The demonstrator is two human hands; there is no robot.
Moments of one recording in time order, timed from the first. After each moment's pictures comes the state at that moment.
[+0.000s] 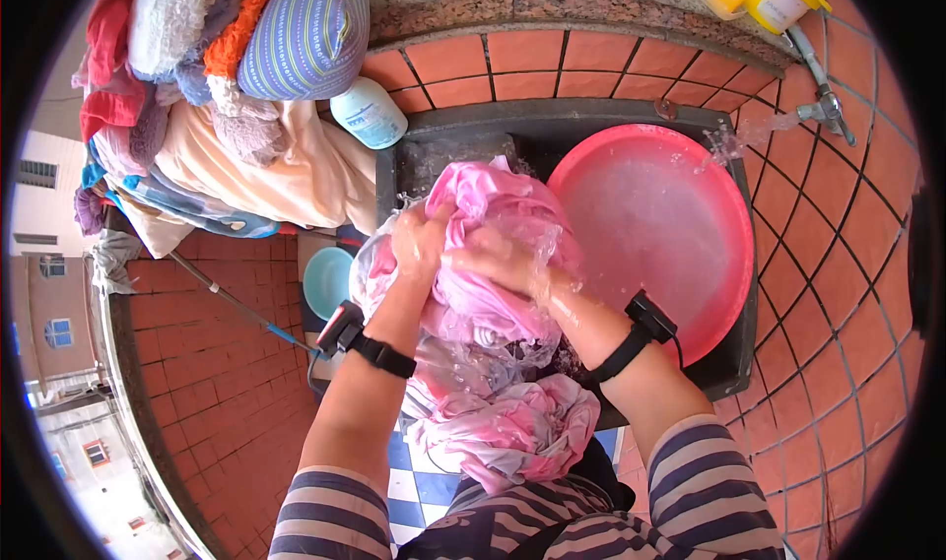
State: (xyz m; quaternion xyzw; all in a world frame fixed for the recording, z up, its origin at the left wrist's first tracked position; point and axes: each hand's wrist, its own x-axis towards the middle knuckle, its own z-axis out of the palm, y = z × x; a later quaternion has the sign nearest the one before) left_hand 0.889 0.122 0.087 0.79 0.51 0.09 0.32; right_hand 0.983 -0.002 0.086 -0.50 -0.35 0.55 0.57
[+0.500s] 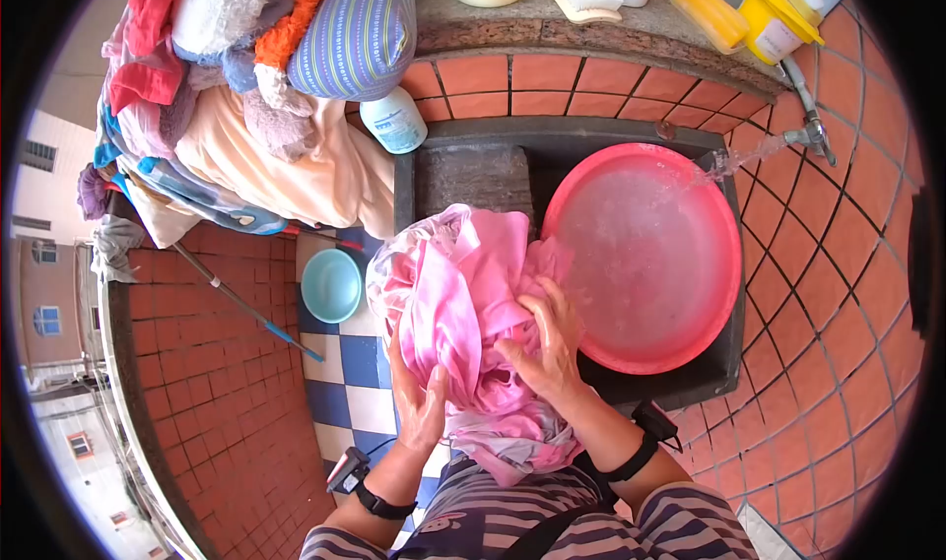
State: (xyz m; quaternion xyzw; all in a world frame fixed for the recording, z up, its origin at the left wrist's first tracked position) left_hand 0.736 -0.010 0.155 0.66 0.40 0.28 0.57; right_hand 0.908 -0.100 0.137 -0.78 -0.39 0.11 0.47
